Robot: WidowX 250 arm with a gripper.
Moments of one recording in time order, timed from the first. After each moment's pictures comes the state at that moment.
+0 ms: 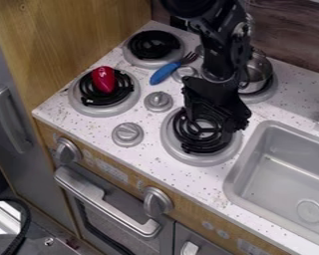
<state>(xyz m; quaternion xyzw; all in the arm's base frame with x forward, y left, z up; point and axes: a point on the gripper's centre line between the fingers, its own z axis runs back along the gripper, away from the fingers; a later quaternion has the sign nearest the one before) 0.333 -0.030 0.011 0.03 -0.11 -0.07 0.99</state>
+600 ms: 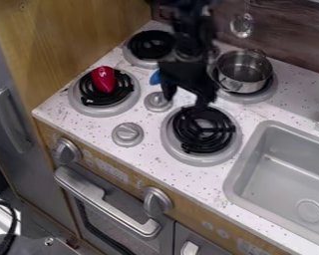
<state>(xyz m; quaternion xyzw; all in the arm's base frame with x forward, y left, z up) 0.377 0.047 -0.011 0.04 -0.10 0.00 0.99</state>
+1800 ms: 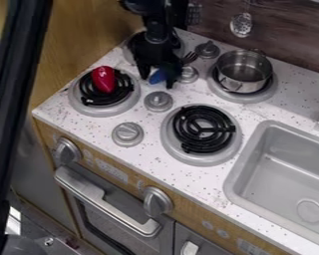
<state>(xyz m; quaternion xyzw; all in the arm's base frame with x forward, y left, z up) 0.461 0.140 -0.060 0.05 -0.10 0.06 0.99</state>
